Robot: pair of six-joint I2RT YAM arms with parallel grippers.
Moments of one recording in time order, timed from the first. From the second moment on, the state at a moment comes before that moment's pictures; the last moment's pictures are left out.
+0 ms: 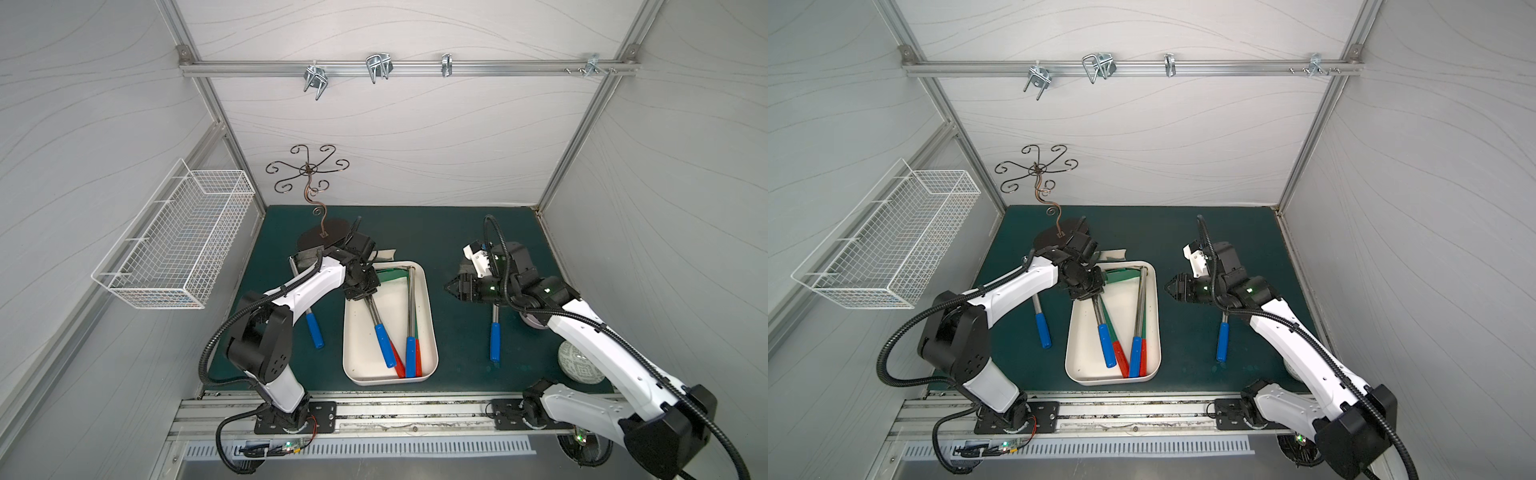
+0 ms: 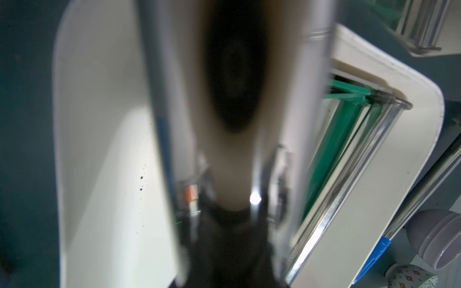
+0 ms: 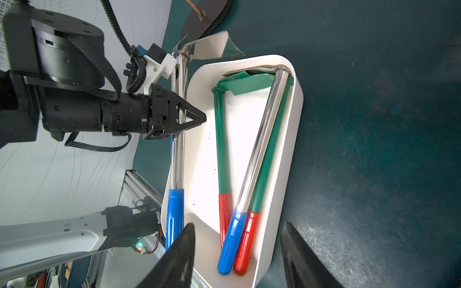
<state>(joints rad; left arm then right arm) -0.45 1.66 1.21 -0.83 0.15 -0.84 0.55 1.09 1.01 -0.67 -0.41 0.50</state>
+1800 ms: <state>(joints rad) -0.45 1.85 1.23 -0.83 0.16 -0.87 0.55 1.09 0.97 -0.66 -0.43 0.50</state>
